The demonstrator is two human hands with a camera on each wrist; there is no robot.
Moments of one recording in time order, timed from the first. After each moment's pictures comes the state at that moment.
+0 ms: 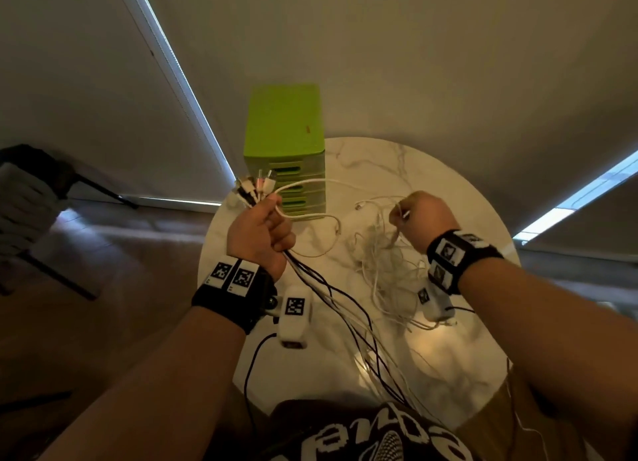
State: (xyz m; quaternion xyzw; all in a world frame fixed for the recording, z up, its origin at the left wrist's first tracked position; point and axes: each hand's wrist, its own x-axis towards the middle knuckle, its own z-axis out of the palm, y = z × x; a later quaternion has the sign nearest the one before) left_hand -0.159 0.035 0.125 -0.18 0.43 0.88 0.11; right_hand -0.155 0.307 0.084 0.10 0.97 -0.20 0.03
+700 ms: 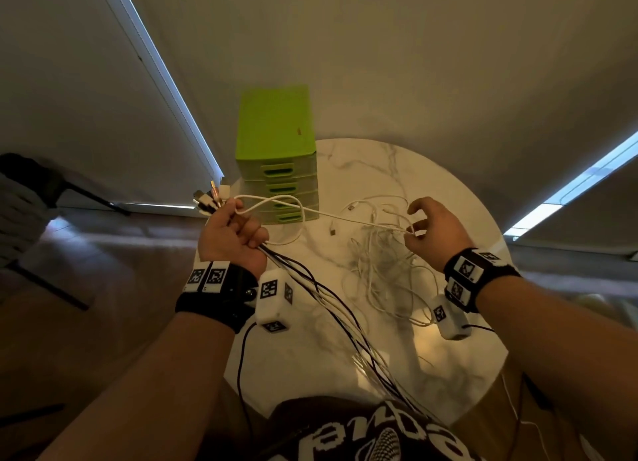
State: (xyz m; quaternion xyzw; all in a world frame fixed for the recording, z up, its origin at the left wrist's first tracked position) left_hand -0.172 0.006 0.111 -0.20 0.34 0.92 0.06; right_hand -0.114 0.339 0.063 0.11 0.94 -0.32 -0.02
